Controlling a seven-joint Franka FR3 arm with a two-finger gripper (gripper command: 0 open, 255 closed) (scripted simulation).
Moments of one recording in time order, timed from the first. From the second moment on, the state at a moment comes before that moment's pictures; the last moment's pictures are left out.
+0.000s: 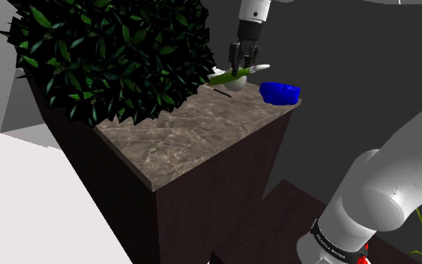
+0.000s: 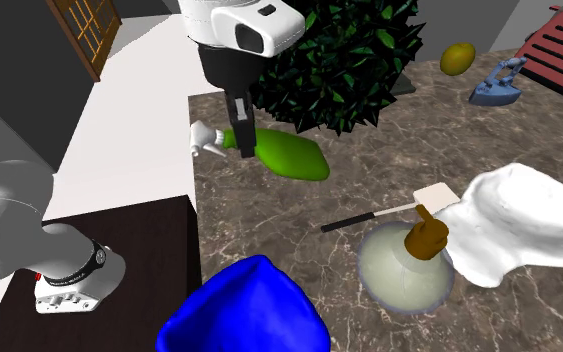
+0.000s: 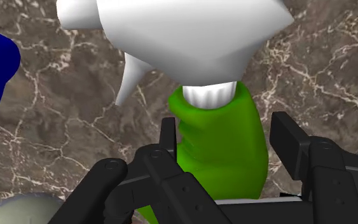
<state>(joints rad) 0.02 -0.25 -0.13 -1.83 0.01 1.60 -0.08</state>
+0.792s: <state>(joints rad) -0.01 -0.22 -0.19 -1.69 0.00 1.49 -0.18</state>
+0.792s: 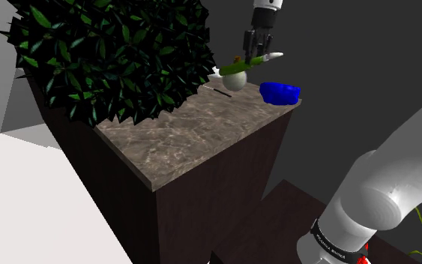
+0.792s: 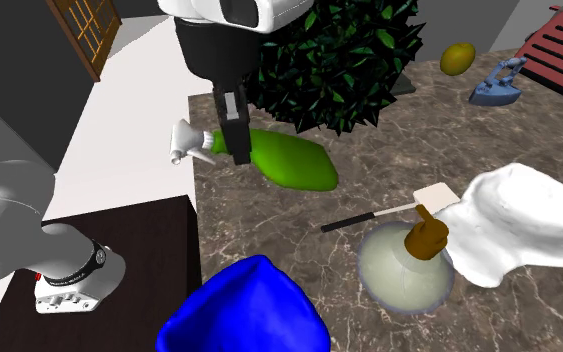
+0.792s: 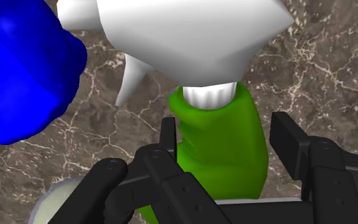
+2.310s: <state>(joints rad) -0.21 -0.02 -0.50 -1.50 0.03 1.47 -0.68</state>
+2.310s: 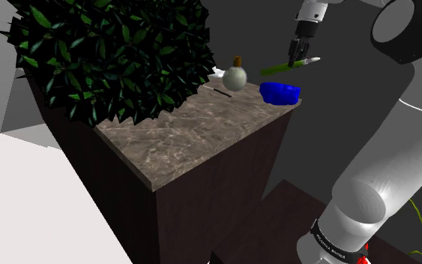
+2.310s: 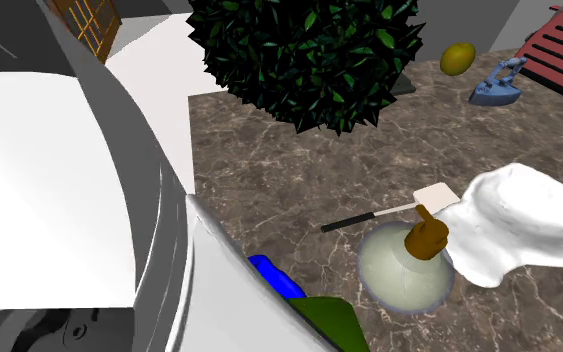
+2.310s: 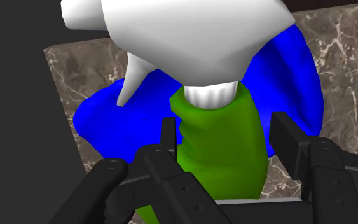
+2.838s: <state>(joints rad) -0.21 -0.06 -0.49 -1.65 0.02 1.58 -0.67</state>
